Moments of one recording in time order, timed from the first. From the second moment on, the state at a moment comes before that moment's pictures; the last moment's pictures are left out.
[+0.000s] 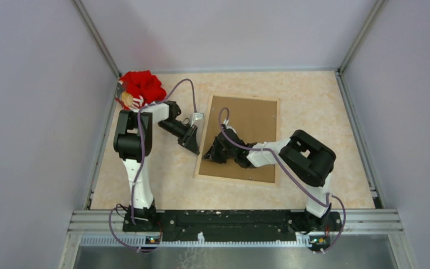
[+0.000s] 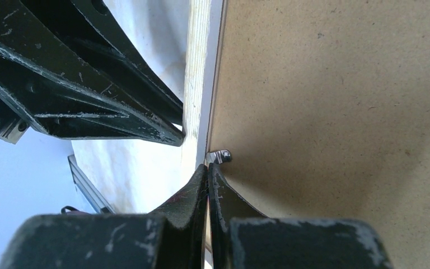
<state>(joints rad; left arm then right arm) -0.16 2.10 1.37 -1.01 0.94 0.68 0.92 1.91 0.95 0.32 -0.06 1.09</state>
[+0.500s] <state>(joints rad) -0.16 2.10 1.37 -1.01 0.94 0.68 0.92 1.92 0.96 0.33 -0.06 1.08</state>
